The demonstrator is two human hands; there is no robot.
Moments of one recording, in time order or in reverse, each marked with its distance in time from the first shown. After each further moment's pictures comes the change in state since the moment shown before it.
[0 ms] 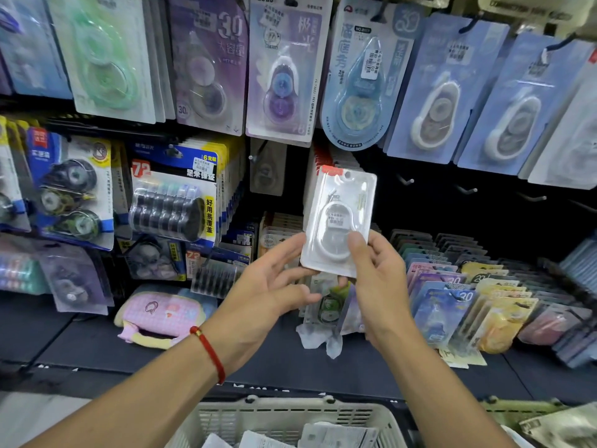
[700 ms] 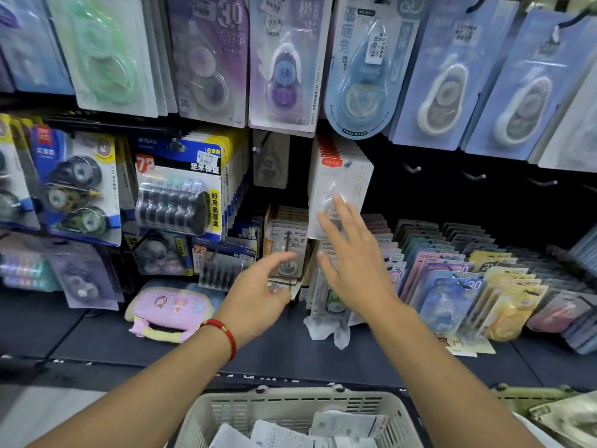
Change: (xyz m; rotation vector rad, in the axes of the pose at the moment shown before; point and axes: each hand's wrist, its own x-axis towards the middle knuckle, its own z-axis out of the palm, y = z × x) left_hand 0.013 -0.029 -0.034 0.748 0.131 -0.004; right_hand 0.033 0.031 0.003 -1.226 -0.266 -0.484
